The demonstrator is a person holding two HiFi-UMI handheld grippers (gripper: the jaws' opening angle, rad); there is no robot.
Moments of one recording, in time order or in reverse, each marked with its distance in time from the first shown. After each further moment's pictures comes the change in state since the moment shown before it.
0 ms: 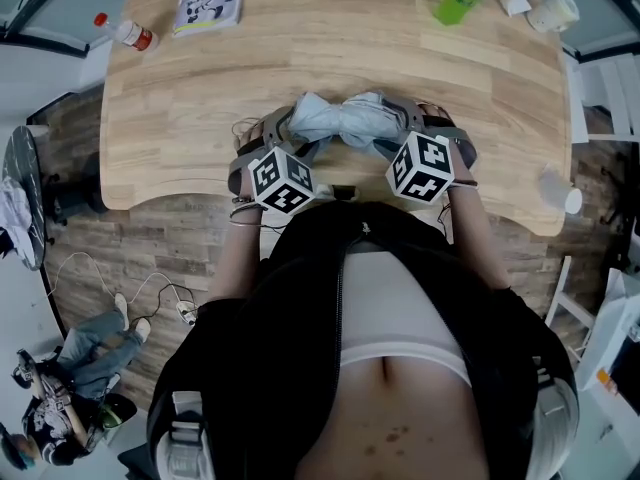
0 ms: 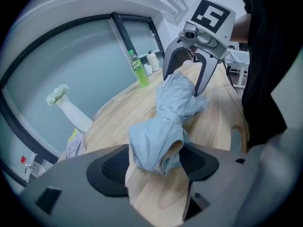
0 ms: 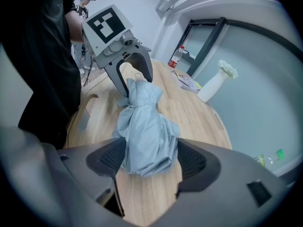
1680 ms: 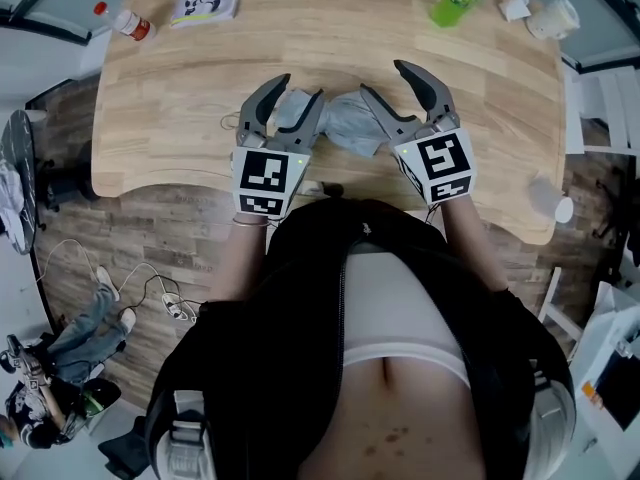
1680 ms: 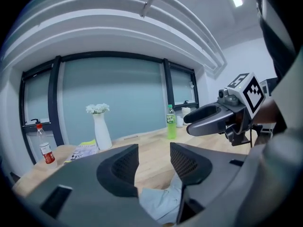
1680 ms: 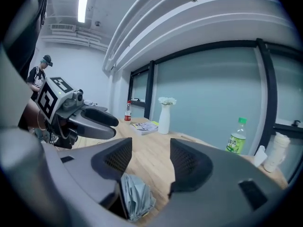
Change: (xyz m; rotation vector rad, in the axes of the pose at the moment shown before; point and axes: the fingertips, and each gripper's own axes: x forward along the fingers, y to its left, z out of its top) left arm -0.076 0.060 0.108 -0.496 -0.539 0.227; right arm -0.098 -0.101 0.047 0.577 -0.624 -0.347
